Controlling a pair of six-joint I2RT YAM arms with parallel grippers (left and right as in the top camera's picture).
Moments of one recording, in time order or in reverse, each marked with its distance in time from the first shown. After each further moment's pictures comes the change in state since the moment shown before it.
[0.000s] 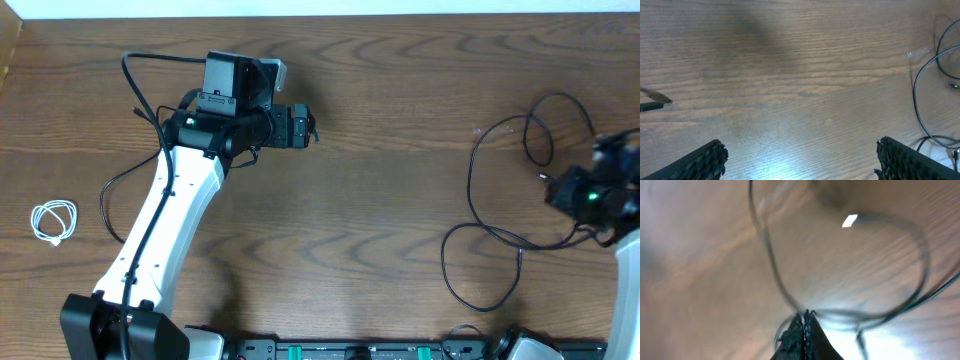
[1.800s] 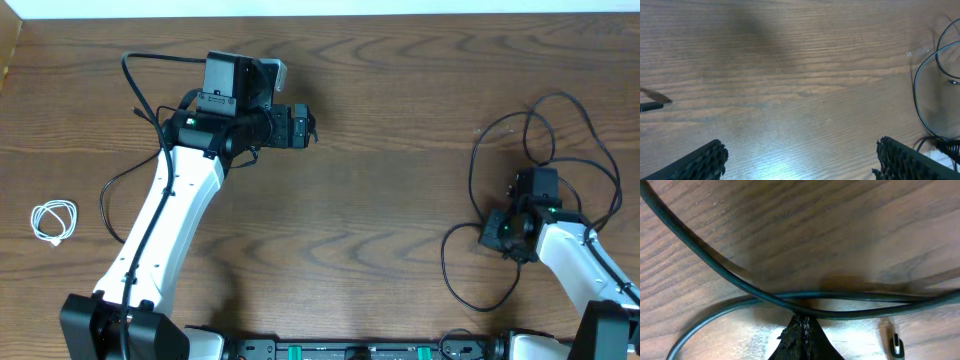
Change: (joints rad) left arm 0.000 0.000 0.000 0.000 0.000 0.000; right arm 0.308 0.196 -0.445 0.412 0.332 0.185
